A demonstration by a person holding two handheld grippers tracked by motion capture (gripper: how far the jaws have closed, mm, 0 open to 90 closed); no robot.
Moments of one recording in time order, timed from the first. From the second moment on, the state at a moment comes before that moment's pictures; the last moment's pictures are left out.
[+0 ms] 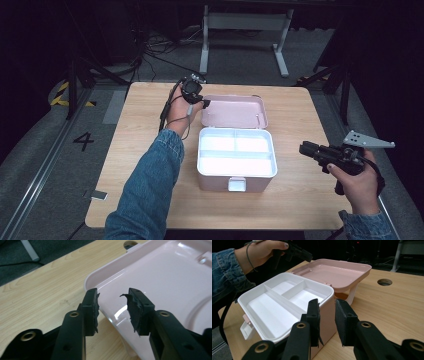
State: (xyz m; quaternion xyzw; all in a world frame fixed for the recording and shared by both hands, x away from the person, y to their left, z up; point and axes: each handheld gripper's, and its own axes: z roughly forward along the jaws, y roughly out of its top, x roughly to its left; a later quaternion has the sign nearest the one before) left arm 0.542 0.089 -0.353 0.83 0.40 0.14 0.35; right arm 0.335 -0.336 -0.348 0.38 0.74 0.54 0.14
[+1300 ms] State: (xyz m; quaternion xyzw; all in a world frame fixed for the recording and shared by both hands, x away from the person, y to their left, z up) left arm 0.389 0.167 -0.278 0.86 0.31 0.16 0.38; right arm 0.387 -0.318 -0.347 0.38 0.76 0.52 0.12
